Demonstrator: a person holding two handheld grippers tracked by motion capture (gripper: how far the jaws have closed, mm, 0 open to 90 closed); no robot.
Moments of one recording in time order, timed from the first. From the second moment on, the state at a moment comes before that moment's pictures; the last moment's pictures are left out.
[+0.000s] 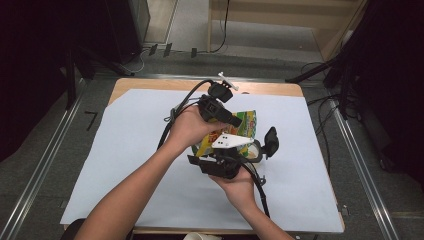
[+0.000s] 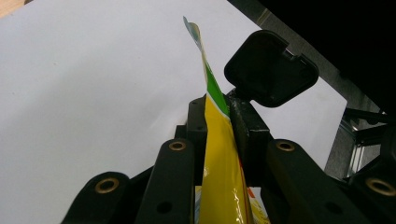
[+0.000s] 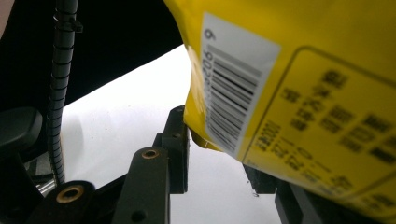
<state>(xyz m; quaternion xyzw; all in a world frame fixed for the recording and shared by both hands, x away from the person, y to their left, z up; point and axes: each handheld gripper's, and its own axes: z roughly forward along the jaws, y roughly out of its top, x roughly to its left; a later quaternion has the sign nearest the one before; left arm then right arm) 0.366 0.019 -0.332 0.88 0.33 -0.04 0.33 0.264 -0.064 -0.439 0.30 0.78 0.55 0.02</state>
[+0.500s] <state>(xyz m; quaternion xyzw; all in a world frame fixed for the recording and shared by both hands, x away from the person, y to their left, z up) 0.366 0.018 -0.332 0.88 0.33 -0.04 0.33 0.264 -0.065 -0.439 0.30 0.78 0.55 0.02</state>
